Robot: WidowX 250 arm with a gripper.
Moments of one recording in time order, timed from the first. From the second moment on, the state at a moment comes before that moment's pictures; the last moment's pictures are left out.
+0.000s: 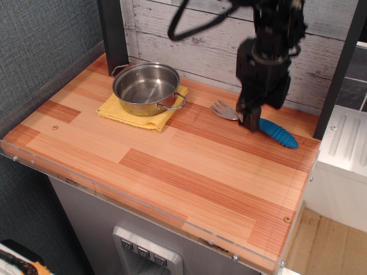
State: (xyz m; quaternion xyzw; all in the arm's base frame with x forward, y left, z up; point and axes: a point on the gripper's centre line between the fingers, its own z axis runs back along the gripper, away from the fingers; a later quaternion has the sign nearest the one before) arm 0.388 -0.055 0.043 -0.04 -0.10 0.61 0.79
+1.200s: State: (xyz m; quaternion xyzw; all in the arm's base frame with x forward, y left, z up) arm 0.265 0.067 0.125 0.03 -0.04 0.40 0.91
